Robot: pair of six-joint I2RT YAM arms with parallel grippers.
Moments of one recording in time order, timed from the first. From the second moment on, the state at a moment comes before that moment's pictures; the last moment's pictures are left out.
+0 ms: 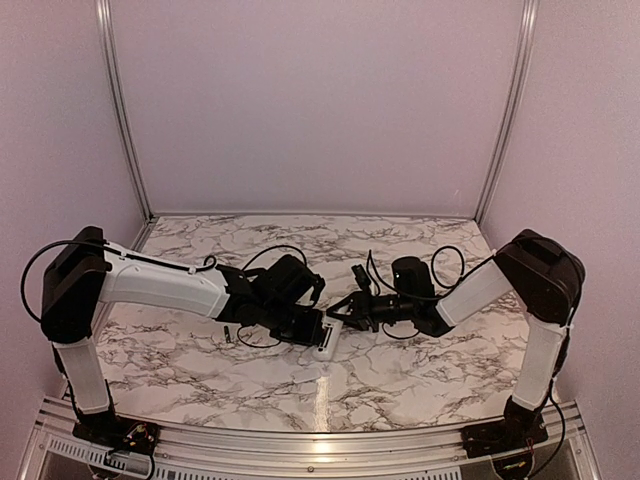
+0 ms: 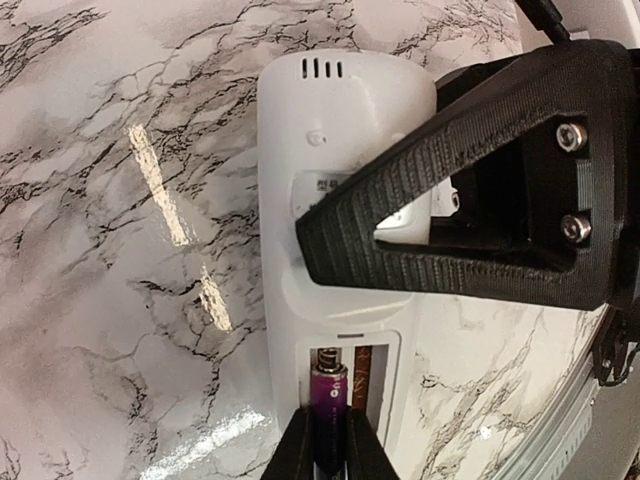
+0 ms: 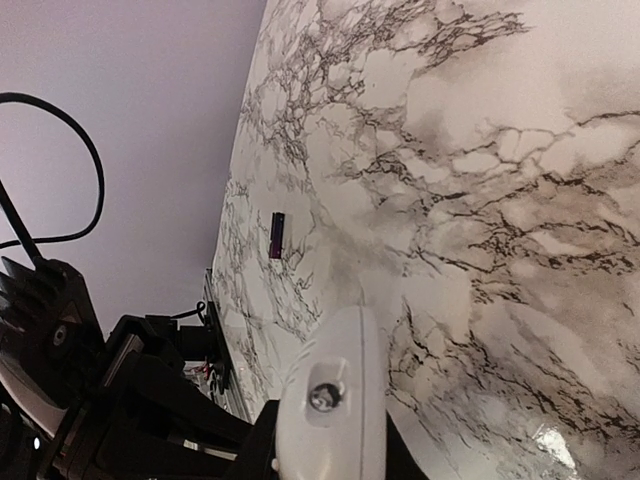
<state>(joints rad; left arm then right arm) -1.03 1.87 1.21 -0.24 0.08 -0.67 0.65 1.90 0.75 0.73 -0.71 1.00</state>
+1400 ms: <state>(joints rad) -0.98 1.64 0.99 -0.02 0.10 -0.50 0.62 1.98 0.69 1.01 -0.86 1.17</state>
